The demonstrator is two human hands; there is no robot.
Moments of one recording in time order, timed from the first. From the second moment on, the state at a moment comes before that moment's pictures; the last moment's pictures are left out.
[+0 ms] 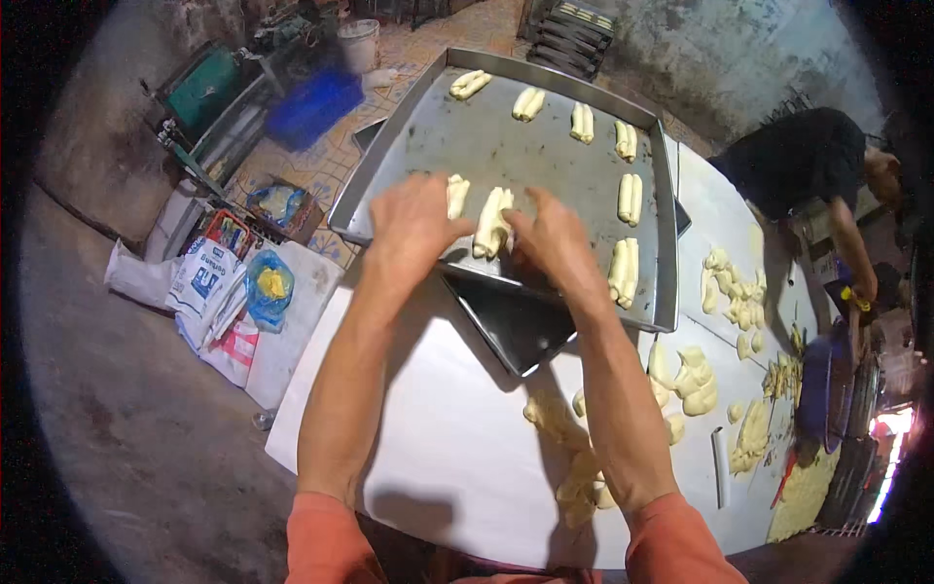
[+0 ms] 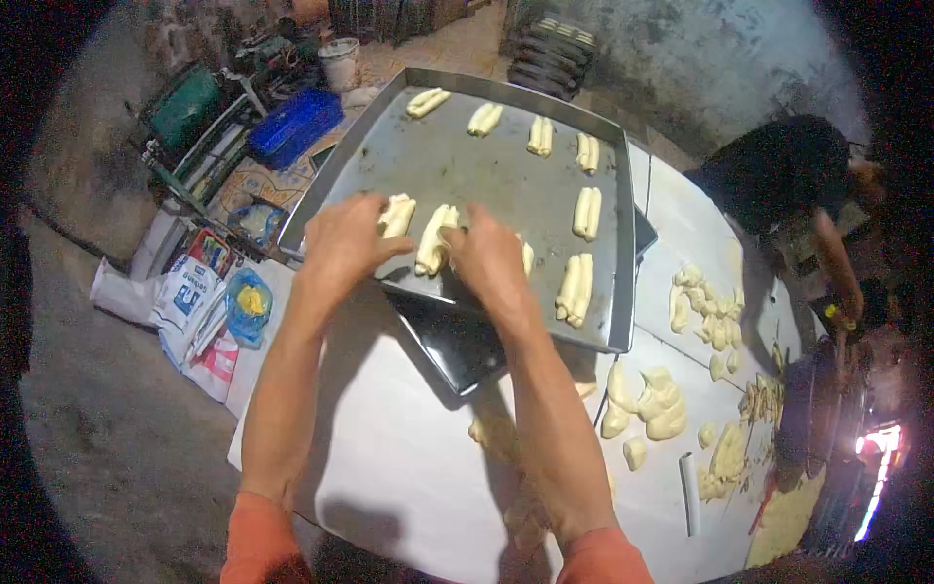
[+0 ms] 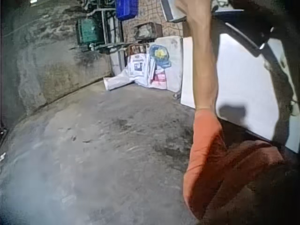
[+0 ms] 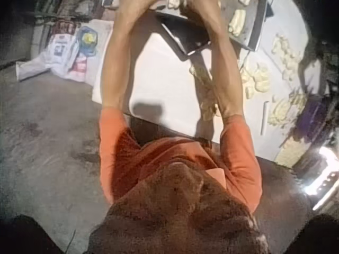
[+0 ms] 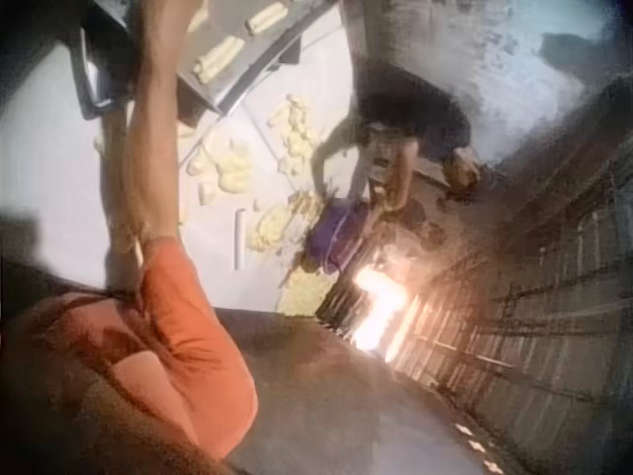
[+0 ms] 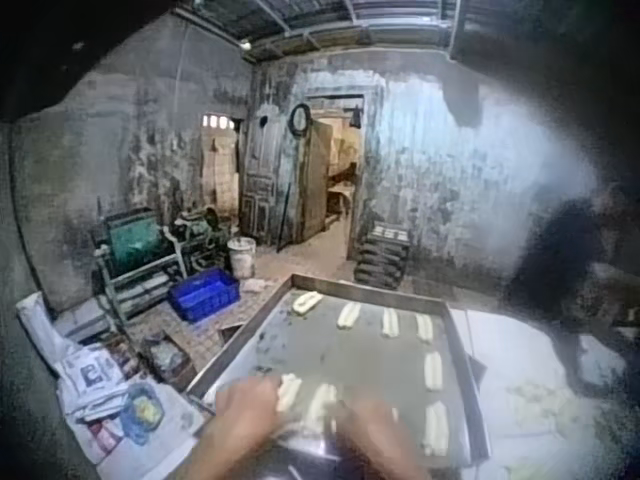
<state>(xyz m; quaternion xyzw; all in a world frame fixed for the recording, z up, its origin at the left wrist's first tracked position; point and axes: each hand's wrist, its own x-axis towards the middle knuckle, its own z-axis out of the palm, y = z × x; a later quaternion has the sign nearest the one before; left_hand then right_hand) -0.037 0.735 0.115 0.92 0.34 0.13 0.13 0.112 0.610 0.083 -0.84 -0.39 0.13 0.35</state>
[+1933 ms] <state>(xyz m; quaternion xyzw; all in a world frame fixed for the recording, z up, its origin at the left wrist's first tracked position) -0.404 0.411 -0.231 0.37 0.74 0.36 0.42 0.115 -0.032 -0.024 -0.95 -0.18 -0.03 0.24</state>
